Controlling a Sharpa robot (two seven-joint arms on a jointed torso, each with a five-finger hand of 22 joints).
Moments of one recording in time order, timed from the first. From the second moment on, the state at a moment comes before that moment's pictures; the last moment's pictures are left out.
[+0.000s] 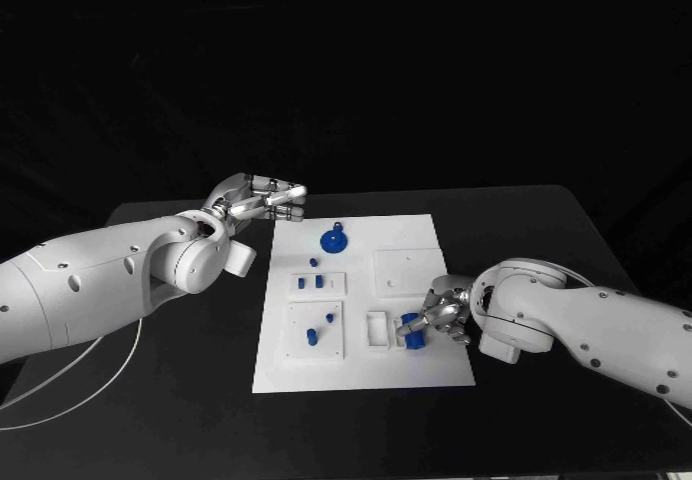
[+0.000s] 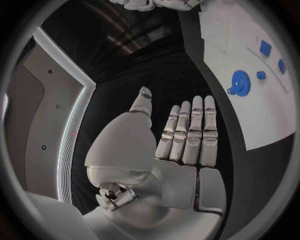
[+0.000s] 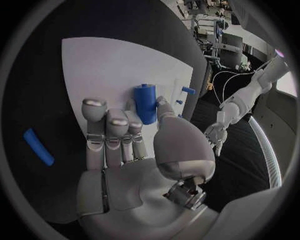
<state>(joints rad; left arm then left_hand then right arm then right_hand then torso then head) 1.32 -0.80 -0.13 1.31 -0.20 -0.22 0.35 1.27 -0.06 -0.06 0.08 0.05 1.00 0.13 0.06 0.06 1.10 0.13 0.06 0.06 1.16 0.12 0.06 0.07 0.05 1.05 0.09 0.10 0.08 1.05 -0.81 0.11 1.59 -1.08 0.10 -0.66 1.13 0.03 -0.03 -0.01 0.27 1.08 0.08 0.07 0.83 1.33 -0.02 1.03 1.24 1.45 -0.09 1.03 0.98 0.07 1.47 -0.11 0.70 1.21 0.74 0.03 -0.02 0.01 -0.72</state>
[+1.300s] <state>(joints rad) 1.32 -0.79 -0.13 1.30 -0.20 -0.22 0.34 1.28 -0.06 -0.07 0.07 0.05 1.00 0.13 0.06 0.06 1.10 0.13 0.06 0.06 1.16 0.12 0.07 0.07 0.05 1.05 0.10 0.10 0.08 1.07 -0.84 0.15 1.64 -0.85 0.02 -0.66 1.08 -0.01 0.16 -0.07 0.29 1.15 0.05 0.06 0.15 1.33 -0.03 1.02 1.24 1.45 -0.09 1.03 0.98 0.09 1.47 -0.11 0.70 1.22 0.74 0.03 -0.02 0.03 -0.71</state>
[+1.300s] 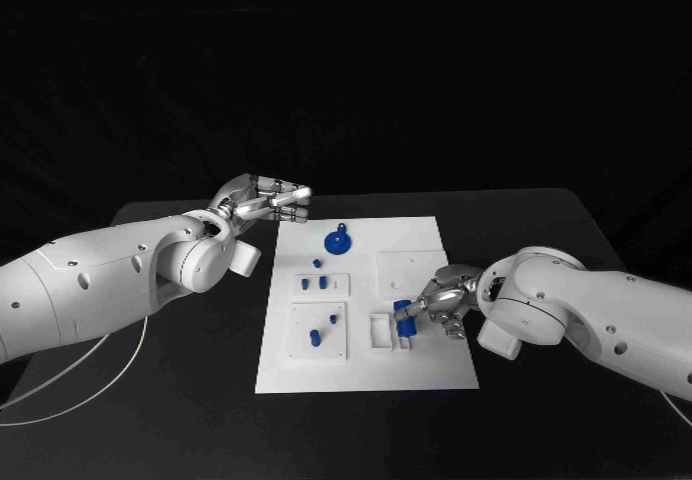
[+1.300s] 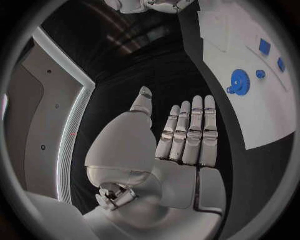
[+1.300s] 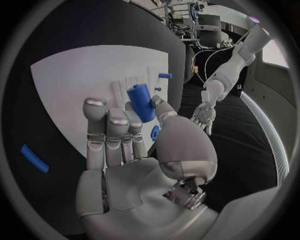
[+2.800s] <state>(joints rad) 1.32 -0.78 -0.13 1.30 -0.20 -0.21 0.34 1.27 -0.05 -0.07 0.08 0.05 1.00 0.13 0.06 0.06 1.09 0.13 0.06 0.06 1.16 0.12 0.07 0.07 0.05 1.05 0.10 0.09 0.08 1.12 -0.72 0.06 1.58 -0.90 0.05 -0.69 1.08 0.00 0.08 -0.01 0.24 1.17 0.05 0.07 0.15 1.33 -0.03 1.00 1.22 1.45 -0.09 1.01 0.97 0.08 1.47 -0.11 0.69 1.22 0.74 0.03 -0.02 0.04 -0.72</state>
